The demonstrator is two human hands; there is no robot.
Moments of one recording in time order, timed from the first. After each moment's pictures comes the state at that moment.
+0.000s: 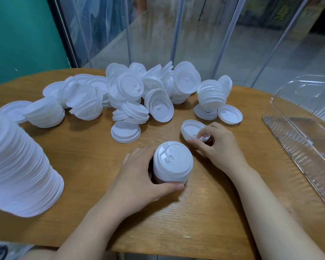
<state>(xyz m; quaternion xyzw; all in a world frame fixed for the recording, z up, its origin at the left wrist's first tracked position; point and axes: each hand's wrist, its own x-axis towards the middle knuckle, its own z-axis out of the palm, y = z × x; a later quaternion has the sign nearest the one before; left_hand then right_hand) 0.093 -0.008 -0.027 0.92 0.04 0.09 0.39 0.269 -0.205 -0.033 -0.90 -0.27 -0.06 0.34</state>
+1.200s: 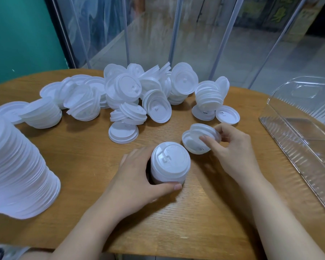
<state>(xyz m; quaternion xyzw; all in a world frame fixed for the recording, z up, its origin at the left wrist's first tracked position) 0.095 -0.008 -0.030 0.92 0.05 0.09 0.38 0.238 -0.221 -0.004 -0.86 -0.22 -0.07 0.45</state>
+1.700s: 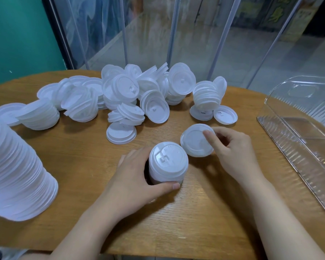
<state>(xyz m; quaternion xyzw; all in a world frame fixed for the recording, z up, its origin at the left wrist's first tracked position) 0.095 -0.008 -0.030 0.92 0.05 0.09 0.37 0.242 -0.227 -0.009 -0.86 -0.22 -0.07 0.46</state>
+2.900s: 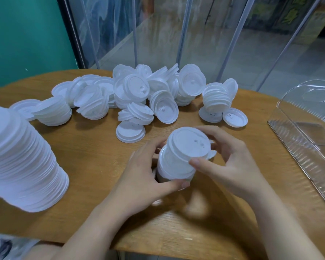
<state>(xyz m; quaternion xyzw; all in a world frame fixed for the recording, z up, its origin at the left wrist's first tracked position) 0.094 -0.014 -0.027 0.87 0.06 0.14 0.46 0.199 -0.207 0.021 -0.76 -0.37 0.06 0.53</state>
